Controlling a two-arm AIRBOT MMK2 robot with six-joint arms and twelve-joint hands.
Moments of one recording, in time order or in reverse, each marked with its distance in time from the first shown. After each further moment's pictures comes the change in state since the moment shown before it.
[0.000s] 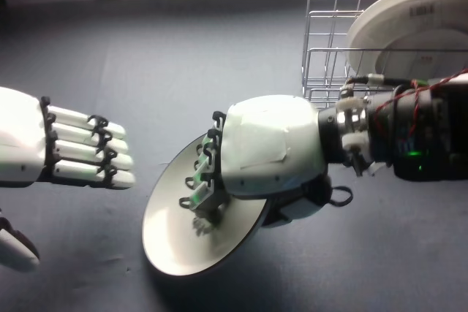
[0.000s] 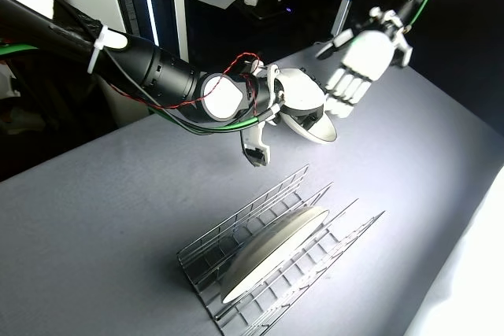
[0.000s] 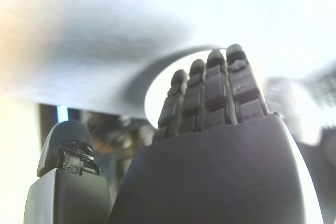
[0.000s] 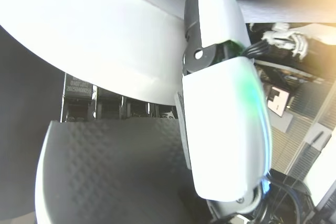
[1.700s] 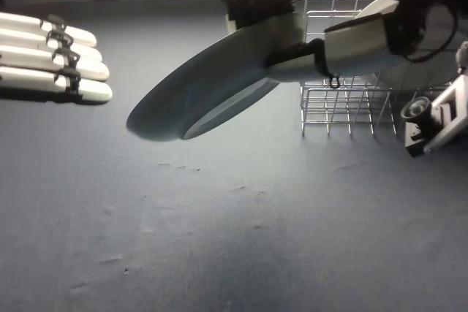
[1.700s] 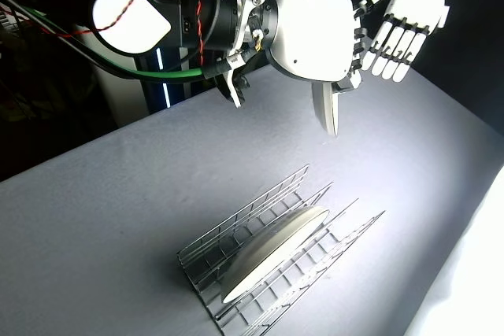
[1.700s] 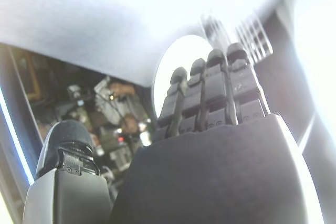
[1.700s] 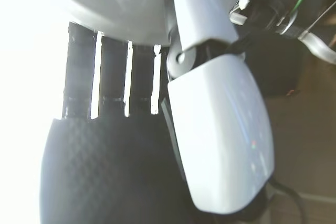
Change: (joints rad) left arm -0.308 0.164 0.004 0.029 -0.160 -0.207; right arm 0.247 0.392 -0.335 0.910 -0.164 0.010
